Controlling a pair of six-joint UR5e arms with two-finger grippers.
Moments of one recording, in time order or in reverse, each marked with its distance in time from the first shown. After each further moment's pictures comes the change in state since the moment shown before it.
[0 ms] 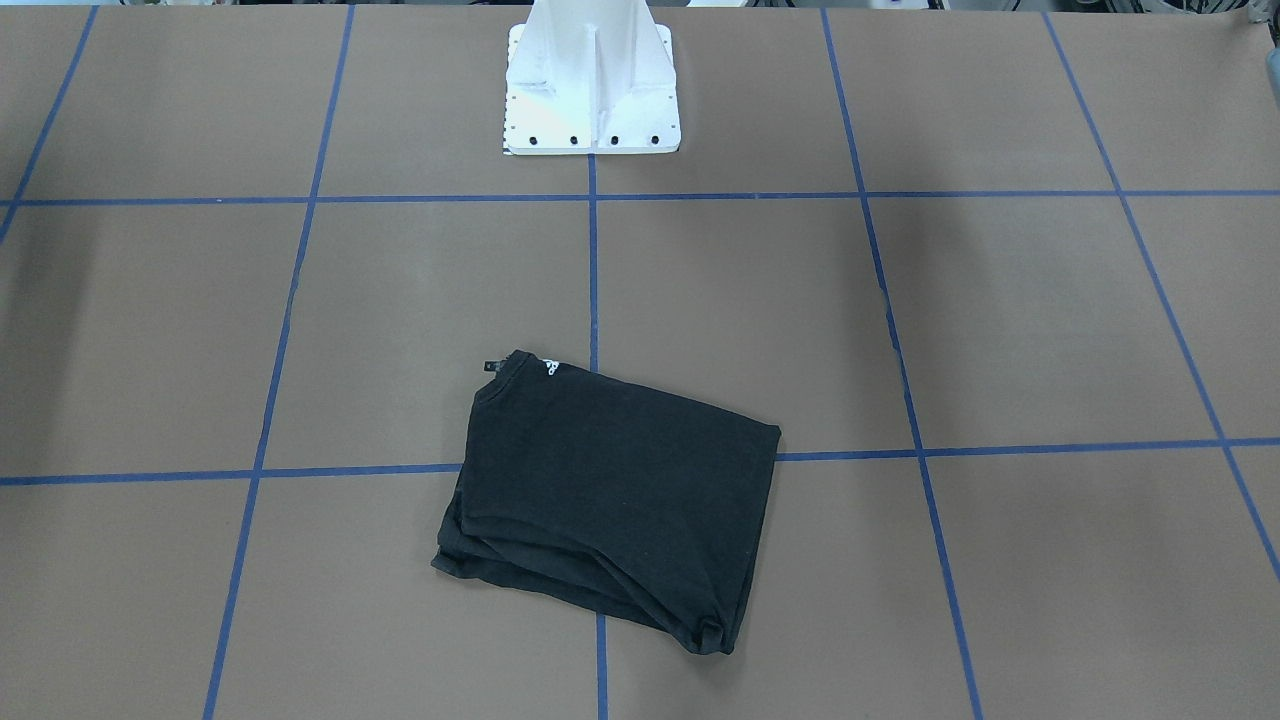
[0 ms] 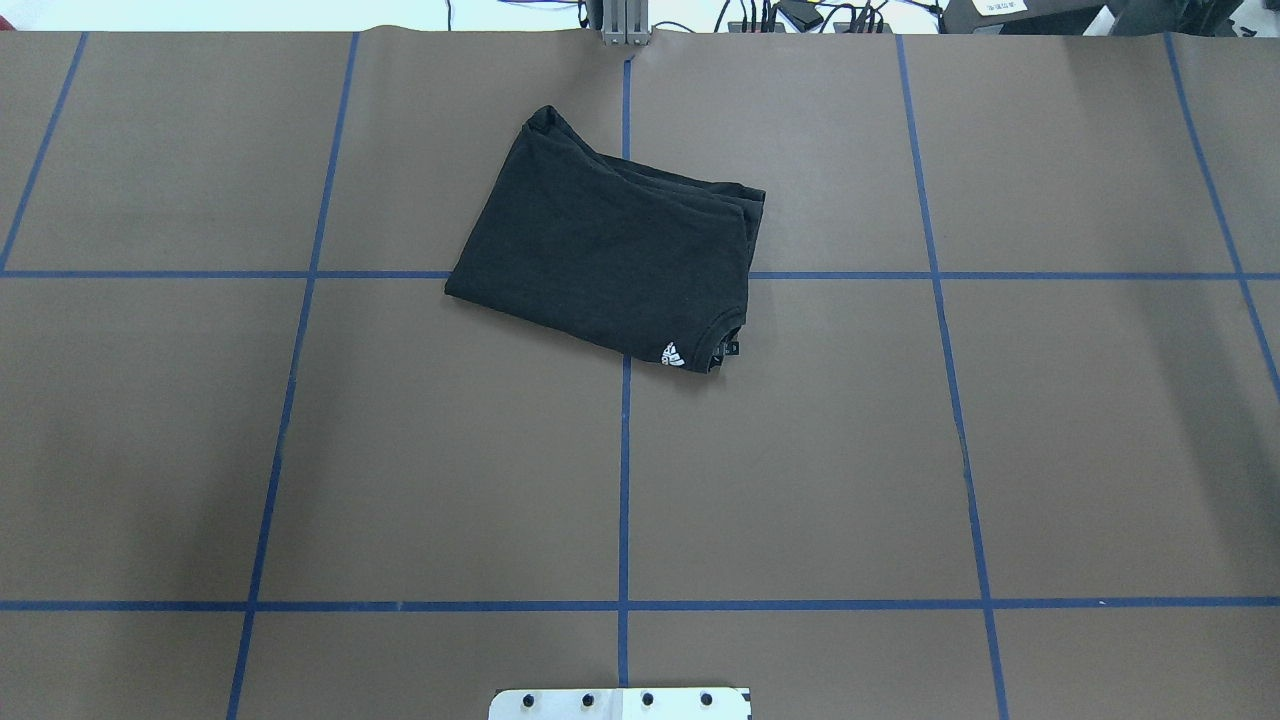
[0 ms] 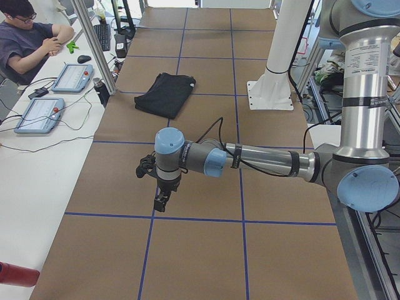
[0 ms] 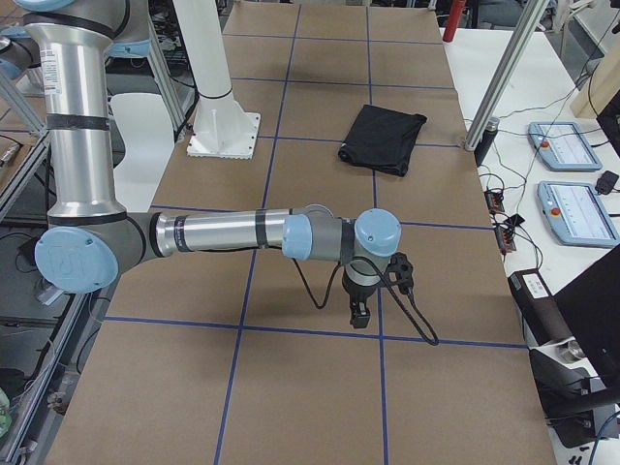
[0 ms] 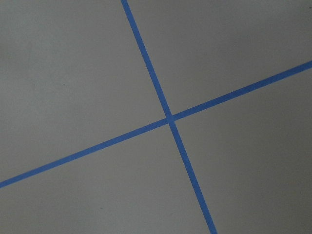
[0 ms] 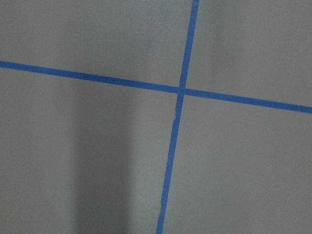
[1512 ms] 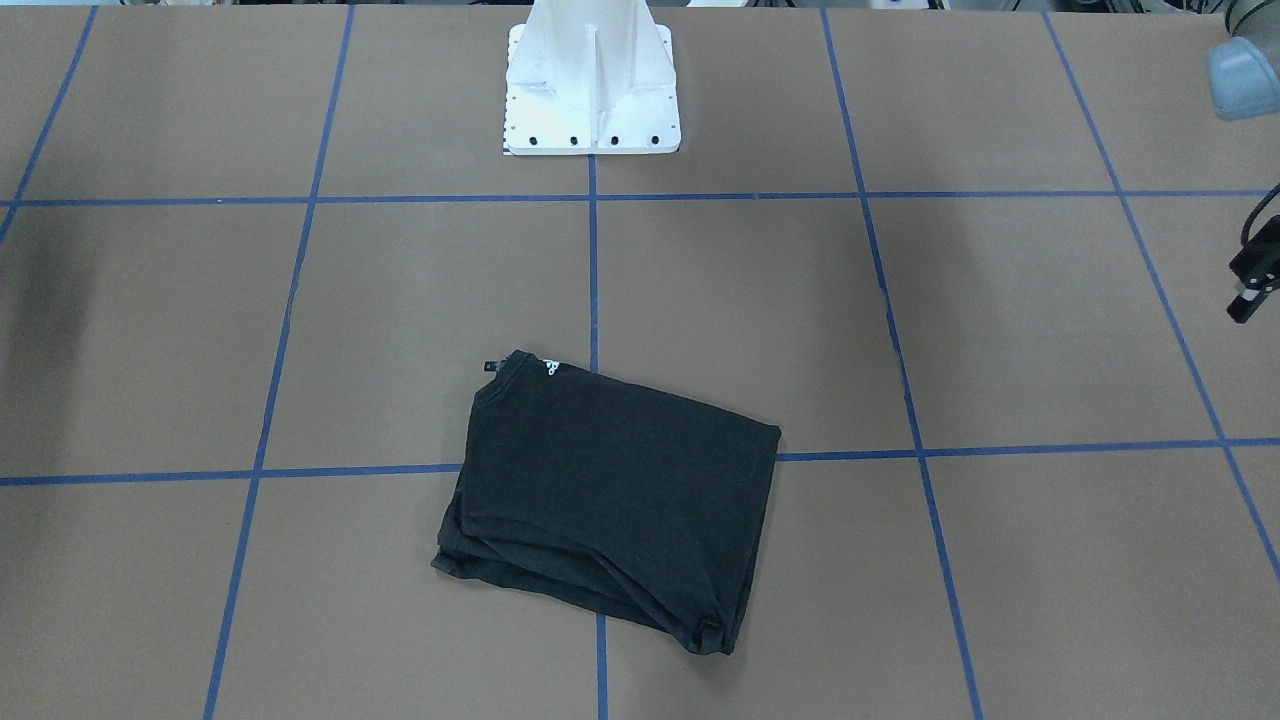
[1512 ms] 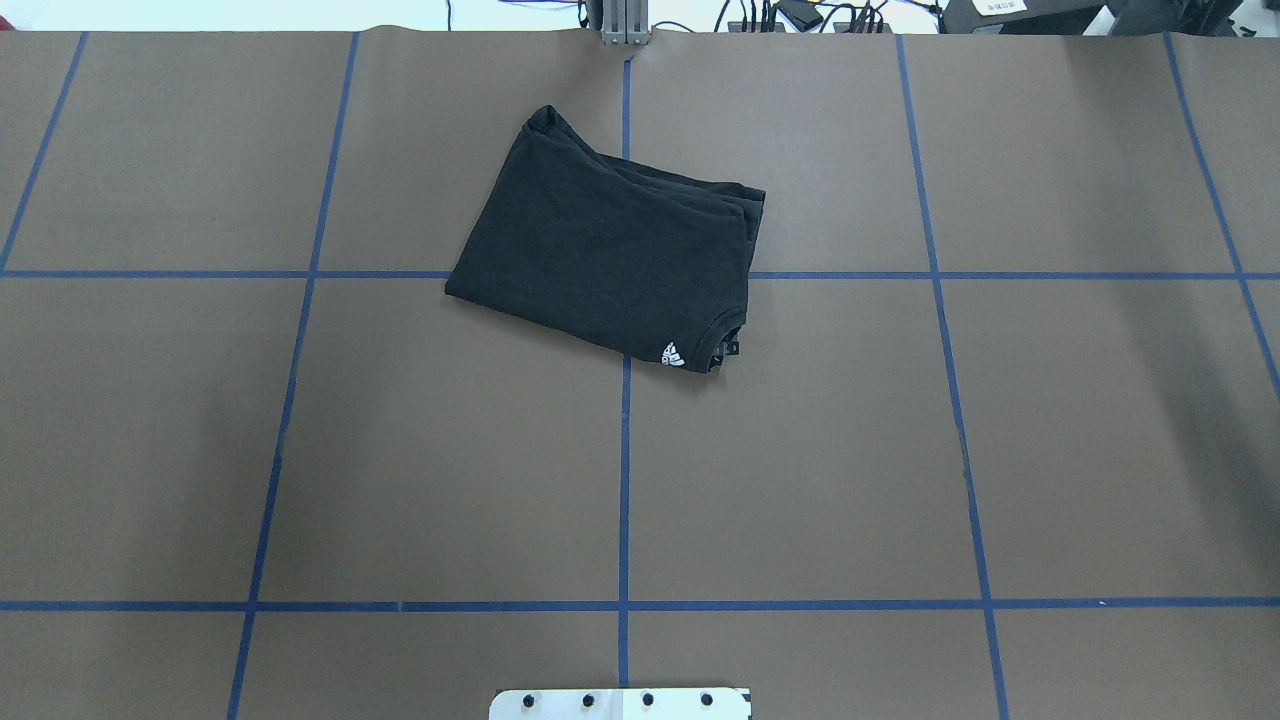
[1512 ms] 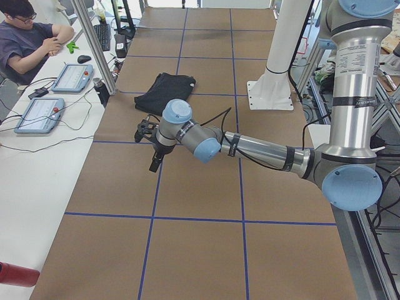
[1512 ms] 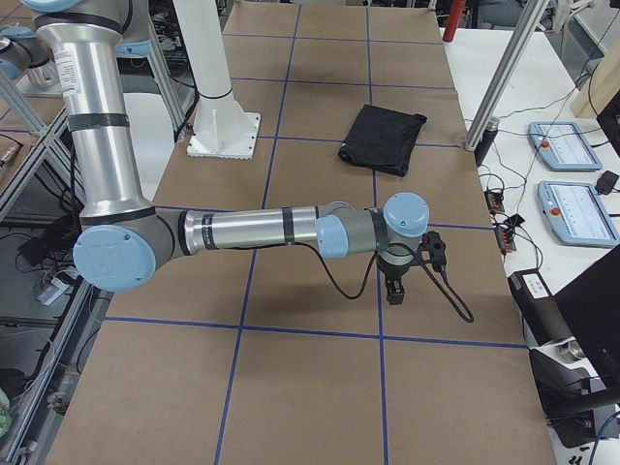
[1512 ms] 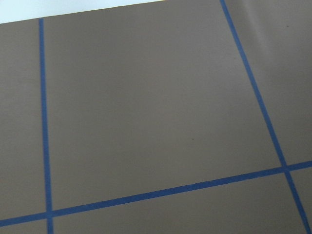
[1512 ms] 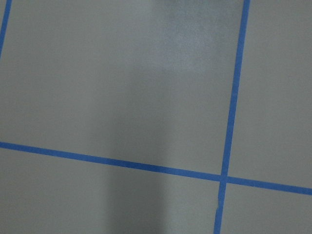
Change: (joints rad) left arm 0.098 -0.018 -0.071 -0.397 -0.012 -0.498; right arm -0.052 0.117 -0.163 0.335 0.055 0.260
